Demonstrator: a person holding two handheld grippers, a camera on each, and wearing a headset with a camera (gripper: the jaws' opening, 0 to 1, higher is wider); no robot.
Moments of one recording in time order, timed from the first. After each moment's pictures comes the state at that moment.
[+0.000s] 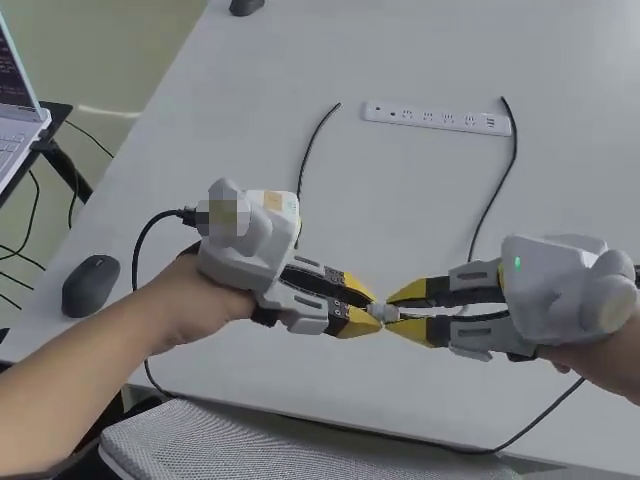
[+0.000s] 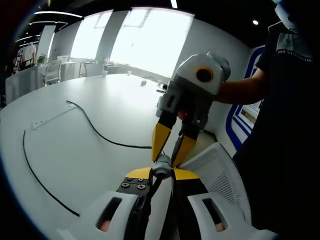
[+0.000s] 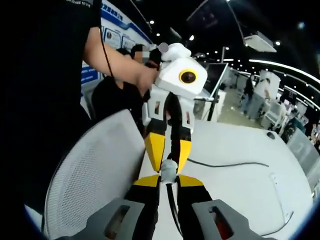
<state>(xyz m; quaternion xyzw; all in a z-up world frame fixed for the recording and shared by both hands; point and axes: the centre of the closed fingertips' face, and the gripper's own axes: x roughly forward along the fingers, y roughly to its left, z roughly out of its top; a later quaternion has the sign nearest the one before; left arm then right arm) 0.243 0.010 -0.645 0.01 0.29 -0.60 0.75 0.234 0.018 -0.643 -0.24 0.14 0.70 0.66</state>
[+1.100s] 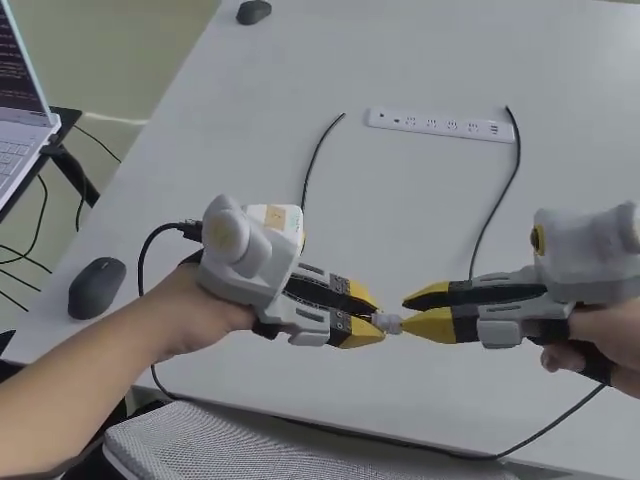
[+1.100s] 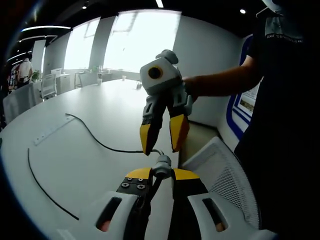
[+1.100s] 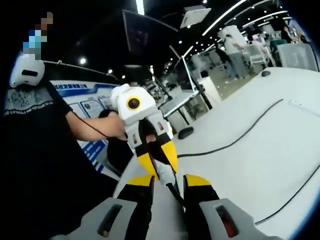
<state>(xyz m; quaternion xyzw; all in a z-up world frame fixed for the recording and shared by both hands) 0.234 0.008 -0.638 0.06 0.24 -0.61 0.75 0.237 0.008 -0.627 0.11 0.34 0.69 0.63</state>
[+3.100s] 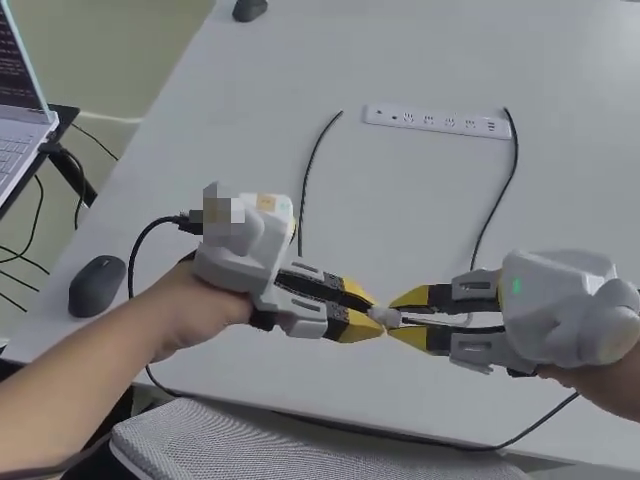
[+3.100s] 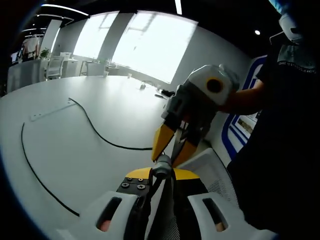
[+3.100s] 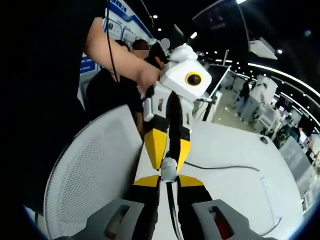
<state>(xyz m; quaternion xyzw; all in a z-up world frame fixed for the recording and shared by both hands) 0.230 0.017 -0.638 -0.04 0.29 -0.60 0.74 0.224 0.023 -0.642 -0.28 0.13 0.68 0.67</state>
